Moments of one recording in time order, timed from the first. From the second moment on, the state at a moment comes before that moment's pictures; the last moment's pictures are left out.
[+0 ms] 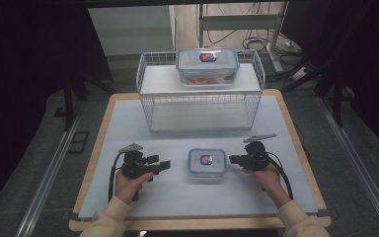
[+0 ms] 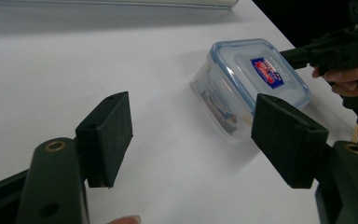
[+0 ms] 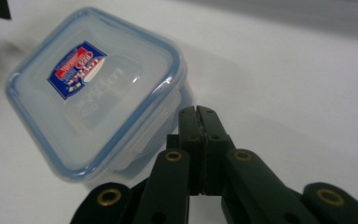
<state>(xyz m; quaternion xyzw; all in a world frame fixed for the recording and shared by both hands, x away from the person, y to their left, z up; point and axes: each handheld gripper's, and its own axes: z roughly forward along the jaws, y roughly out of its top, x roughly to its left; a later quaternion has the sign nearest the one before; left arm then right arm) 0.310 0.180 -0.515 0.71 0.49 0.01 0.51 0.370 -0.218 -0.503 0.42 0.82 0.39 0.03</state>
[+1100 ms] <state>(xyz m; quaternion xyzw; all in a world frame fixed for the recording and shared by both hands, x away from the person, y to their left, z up) 0.322 0.164 -0.516 0.71 0.51 -0.01 0.49 0.358 -0.248 -0.498 0.44 0.77 0.46 -0.02</state>
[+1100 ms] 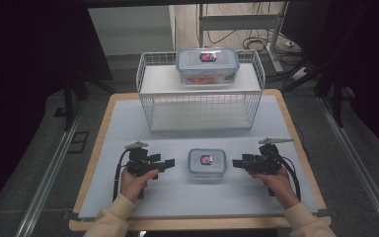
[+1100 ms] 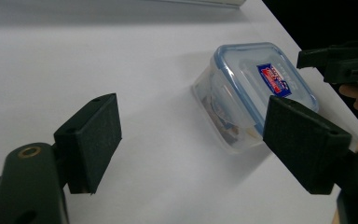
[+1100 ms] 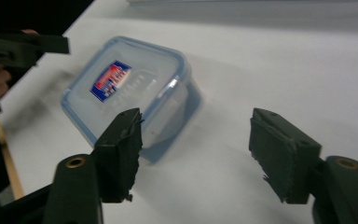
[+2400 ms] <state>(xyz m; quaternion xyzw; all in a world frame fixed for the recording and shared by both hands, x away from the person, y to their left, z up) 0.340 0.105 -0.534 0.70 0.49 -0.14 0.50 0.363 -0.212 -0.517 0.46 0.75 0.46 -0.13</state>
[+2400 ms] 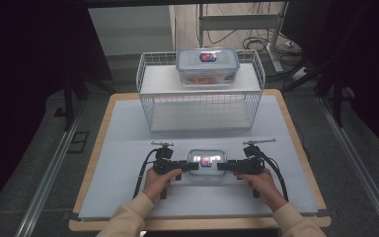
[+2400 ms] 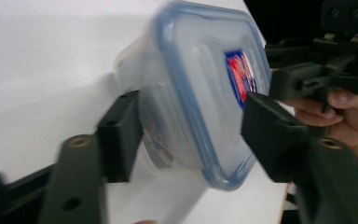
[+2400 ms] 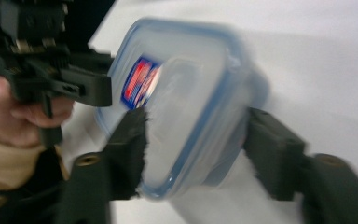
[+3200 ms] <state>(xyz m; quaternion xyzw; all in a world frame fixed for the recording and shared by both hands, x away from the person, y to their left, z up) 0.317 0.106 -0.525 0.71 0.46 -0.09 0.52 0.344 -0.216 -0.508 0.43 0.76 0.48 -0.09</state>
